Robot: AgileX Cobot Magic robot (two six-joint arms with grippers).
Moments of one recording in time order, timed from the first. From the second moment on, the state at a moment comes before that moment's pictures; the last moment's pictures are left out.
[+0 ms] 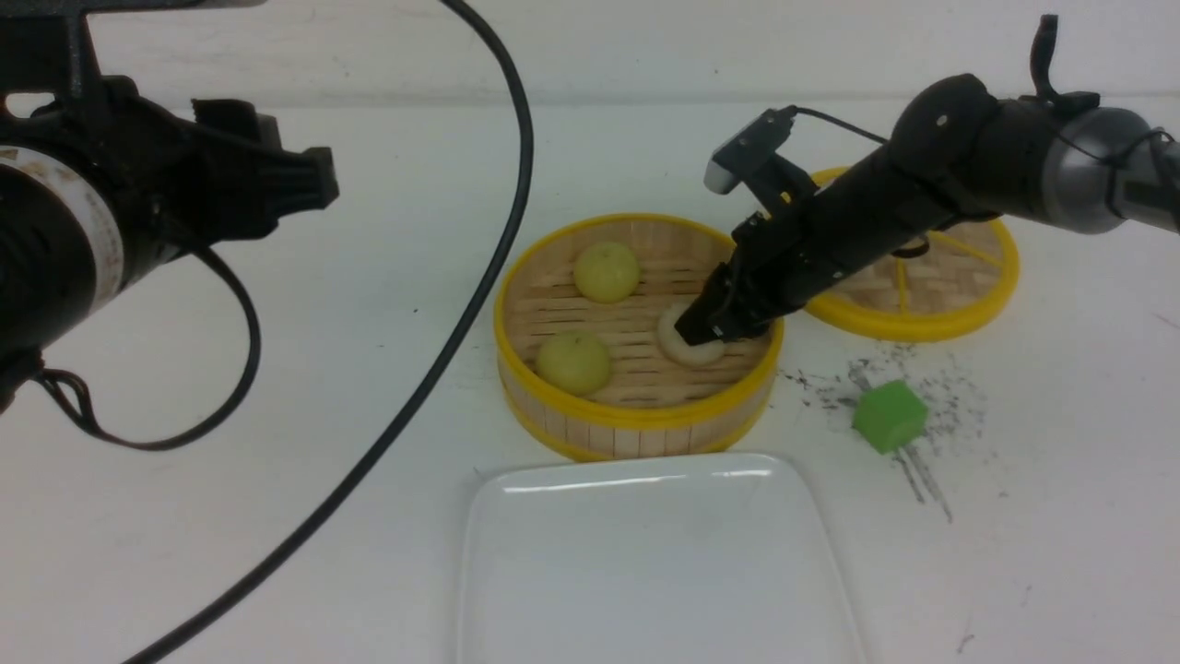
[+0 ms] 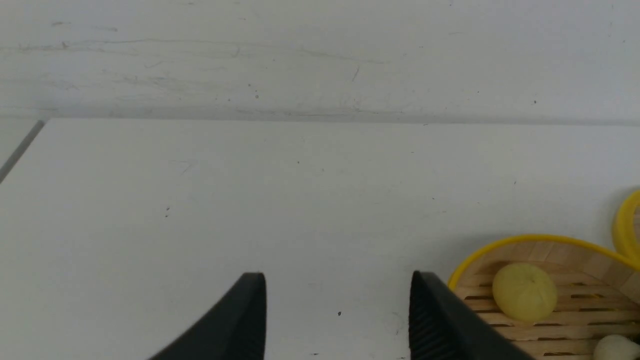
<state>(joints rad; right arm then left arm) 0.30 2.12 -1.62 0.78 0.77 -1.04 -0.58 1.07 -0.89 1.09 0.49 -1.22</state>
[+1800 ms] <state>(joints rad) 0.46 1.73 -1.12 0.60 0.81 -0.86 -0.58 1.09 -0.89 1.14 0.44 -1.22</state>
